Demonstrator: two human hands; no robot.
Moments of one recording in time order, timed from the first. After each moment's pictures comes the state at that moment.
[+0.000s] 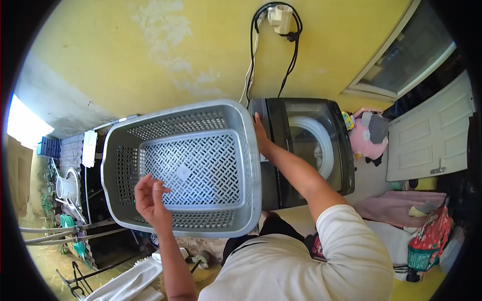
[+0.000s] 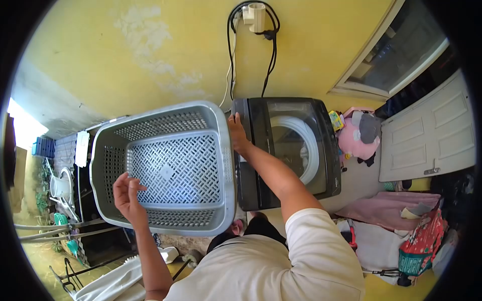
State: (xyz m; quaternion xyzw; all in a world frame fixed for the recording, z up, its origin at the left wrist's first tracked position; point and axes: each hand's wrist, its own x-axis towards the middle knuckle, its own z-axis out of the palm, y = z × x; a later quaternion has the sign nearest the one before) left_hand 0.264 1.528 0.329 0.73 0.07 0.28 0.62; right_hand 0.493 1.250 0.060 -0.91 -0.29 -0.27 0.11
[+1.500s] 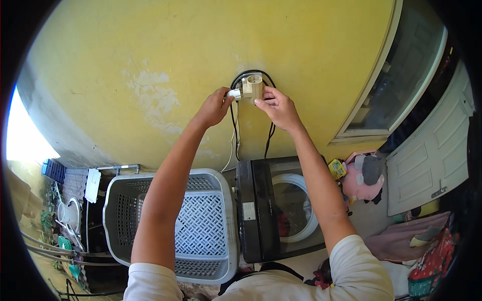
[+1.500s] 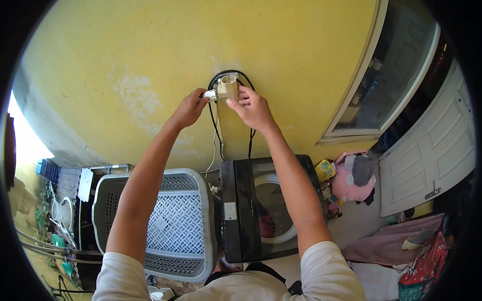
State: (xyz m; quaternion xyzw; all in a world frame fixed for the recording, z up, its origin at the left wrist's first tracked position) left_hand 0.666 1.344 0.403 0.86 -0.30 0.15 0.38; right_hand 0.614 1.104 0.395 -0.77 -0.15 -0.17 0.60
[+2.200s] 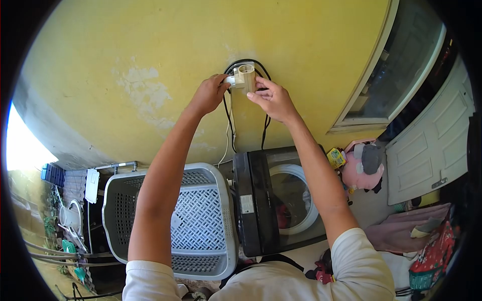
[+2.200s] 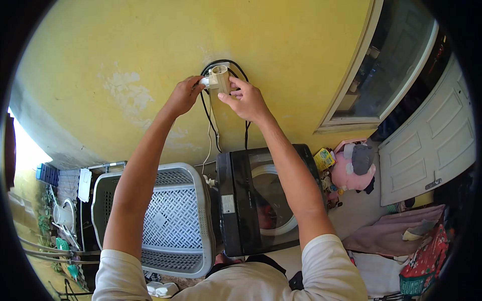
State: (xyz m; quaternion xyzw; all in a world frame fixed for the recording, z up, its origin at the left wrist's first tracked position) left_hand 0.683 1.328 0.418 0.86 -0.33 0.21 0.33; right_hand 0.614 1.100 0.398 -0.77 -0.15 -0.15 0.60
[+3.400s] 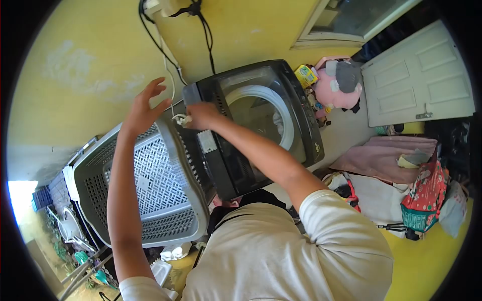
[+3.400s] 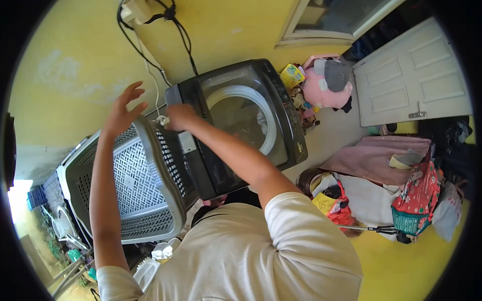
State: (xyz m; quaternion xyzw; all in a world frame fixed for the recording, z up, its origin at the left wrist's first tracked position) left_hand 0.533 1.366 0.313 0.90 -0.23 -0.11 0.34; right_hand 0.499 1.182 0.158 -0.95 -0.14 0.11 0.25
